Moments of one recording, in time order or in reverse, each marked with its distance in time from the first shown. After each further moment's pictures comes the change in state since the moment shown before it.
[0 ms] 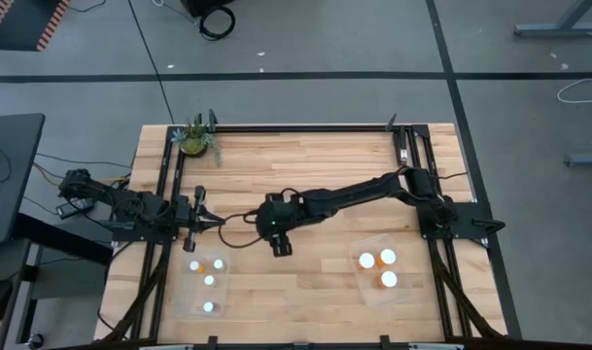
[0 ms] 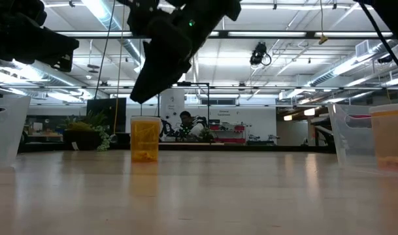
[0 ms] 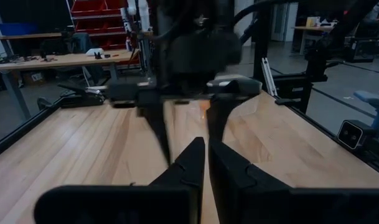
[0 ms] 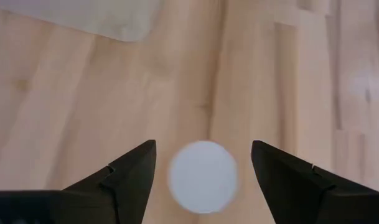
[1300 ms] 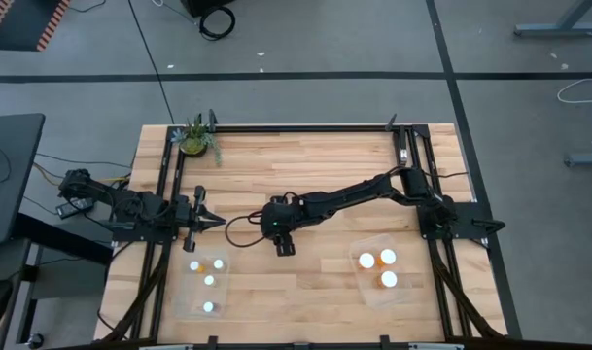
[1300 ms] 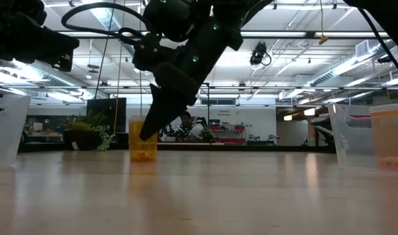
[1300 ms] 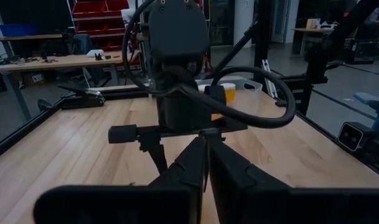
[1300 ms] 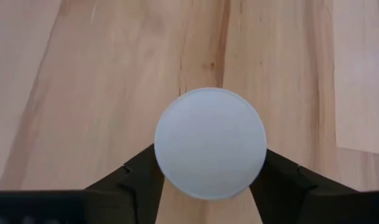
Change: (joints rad) left arm 0.000 0.000 0.000 0.006 0.000 0.000; right arm -0.032 0.040 -0.129 0.116 -0.035 0.016
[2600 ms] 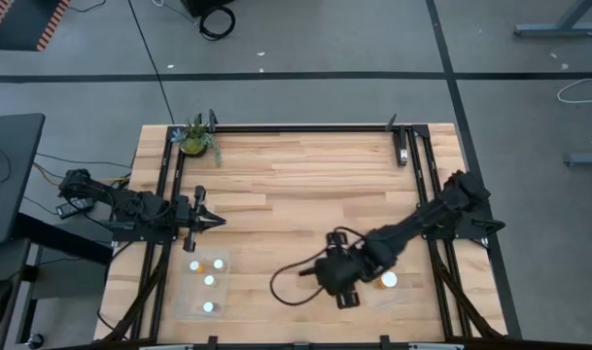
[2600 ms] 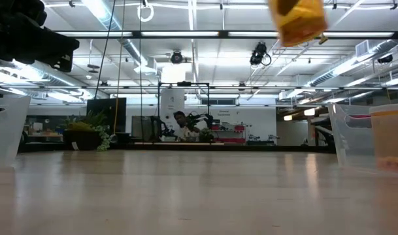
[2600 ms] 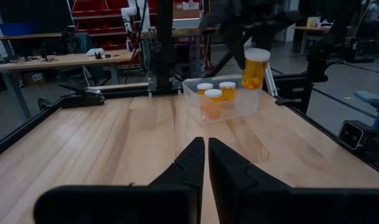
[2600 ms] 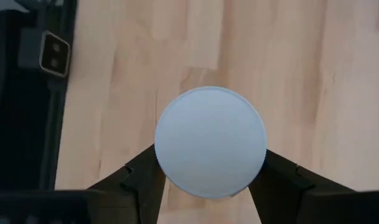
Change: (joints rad) left arm 0.000 0.000 0.000 -0.006 0.000 0.000; right arm 0.442 -0.369 0.009 -0.608 0.119 0.465
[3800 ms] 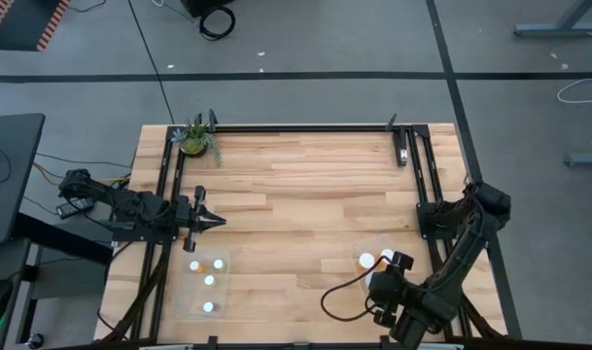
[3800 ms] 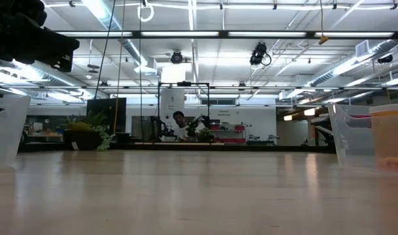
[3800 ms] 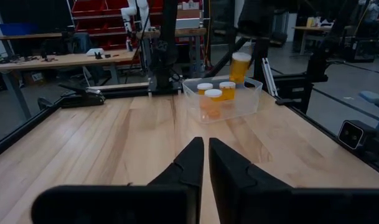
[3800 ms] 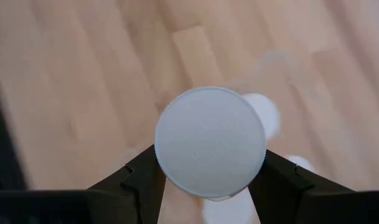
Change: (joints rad) left arm 0.000 0.000 0.000 0.000 0.000 0.000; right arm 0.434 -0.034 -0.187 -0.293 0.356 0.954
